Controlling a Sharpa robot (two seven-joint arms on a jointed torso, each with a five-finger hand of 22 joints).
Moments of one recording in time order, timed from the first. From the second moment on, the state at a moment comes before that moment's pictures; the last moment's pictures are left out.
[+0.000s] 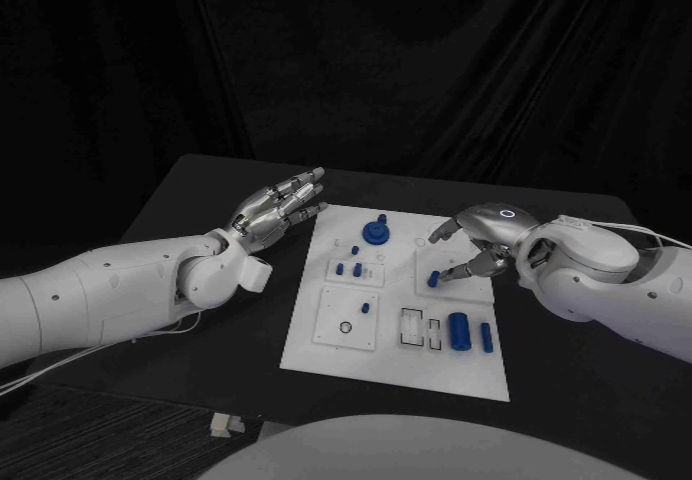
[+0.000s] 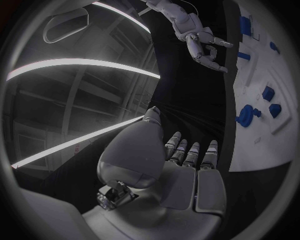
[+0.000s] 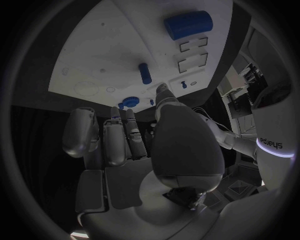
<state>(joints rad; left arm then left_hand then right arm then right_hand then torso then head) 1.12 -0.86 -0.21 1.34 -0.03 0.16 0.68 1.40 0.18 -0.21 0.25 0.44 0.25 0.06 0.04 0.03 0.01 0.05 0.14 0.02 0.00 0.13 0.00 0.00 0.16 0.01 0.28 0.01 0.06 1.24 -0.87 -0.21 1.58 -1.66 -0.26 -0.15 1.30 -0.26 0.02 0.30 0.06 0.80 0.03 0.07 0.18 0.80 0.11 0.23 0.06 1.47 -0.01 1.38 1.21 0.09 1.45 0.10 1.13 1.31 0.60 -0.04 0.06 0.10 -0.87</state>
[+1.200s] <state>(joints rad) 1.12 -0.85 -0.21 1.33 -0.03 0.16 0.68 1.41 0.18 -0.21 0.25 0.45 0.25 0.06 0.04 0.03 0.01 0.05 0.14 0.02 0.00 0.13 0.00 0.00 0.16 0.01 0.28 0.01 0.06 1.16 -0.80 -0.21 1.52 -1.66 -0.23 -0.10 1.50 -0.12 0.16 0.21 0.31 0.94 0.12 0.09 0.14 0.95 0.09 0.24 0.07 1.47 -0.02 1.38 1.21 0.09 1.45 0.09 1.12 1.31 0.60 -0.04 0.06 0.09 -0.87</state>
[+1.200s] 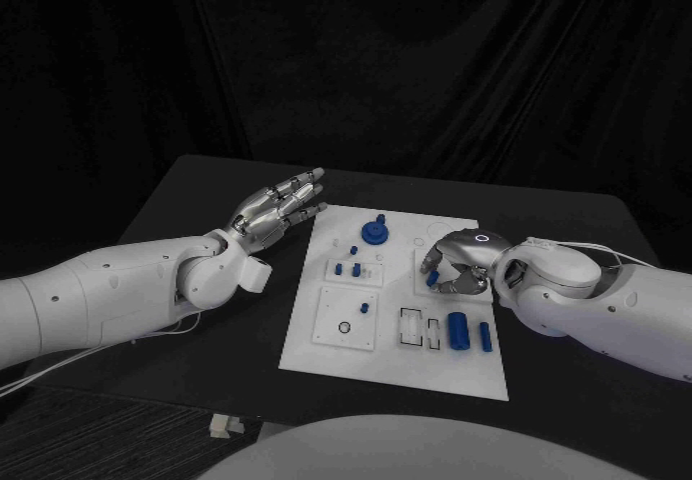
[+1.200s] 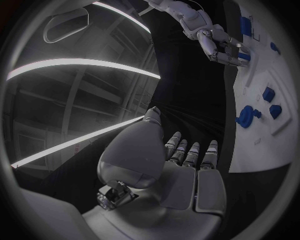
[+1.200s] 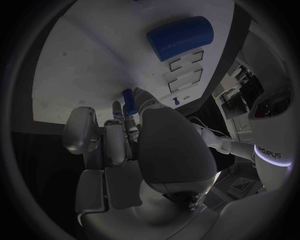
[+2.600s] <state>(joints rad) 1.12 -0.85 -0.21 1.33 -0.03 0.18 0.68 1.43 0.19 -0.20 0.22 0.47 0.25 0.06 0.04 0.03 0.01 0.05 0.14 0.02 0.00 0.13 0.00 0.00 0.16 0.01 0.28 0.01 0.06 1.27 -0.85 -0.21 1.72 -1.67 -0.28 -0.07 1.57 -0.12 0.30 0.14 0.30 1.09 0.13 0.14 0.20 1.14 0.07 0.18 0.06 1.47 -0.02 1.38 1.22 0.09 1.45 0.09 1.13 1.31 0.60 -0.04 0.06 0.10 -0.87</state>
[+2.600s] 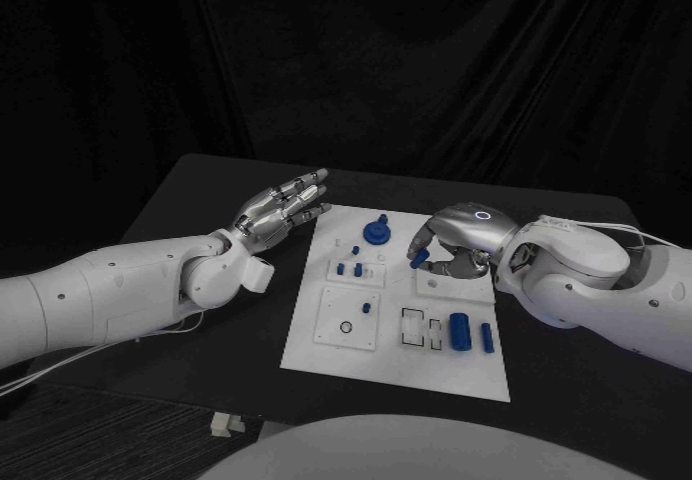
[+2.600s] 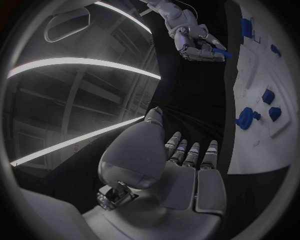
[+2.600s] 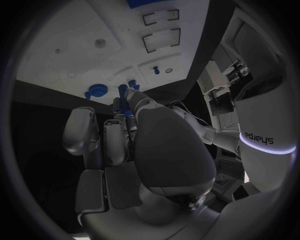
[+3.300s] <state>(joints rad) 1.12 -0.85 -0.21 1.32 -0.03 0.18 0.68 1.43 0.20 -0.20 0.22 0.48 0.25 0.06 0.04 0.03 0.01 0.05 0.14 0.02 0.00 0.13 0.00 0.00 0.16 0.01 0.28 0.01 0.06 1.19 -0.58 -0.21 1.68 -1.90 -0.22 -0.06 1.57 -0.13 0.31 0.14 0.31 1.09 0.13 0.13 0.20 1.14 0.08 0.16 0.06 1.47 -0.01 1.38 1.22 0.09 1.45 0.09 1.14 1.31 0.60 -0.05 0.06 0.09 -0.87</state>
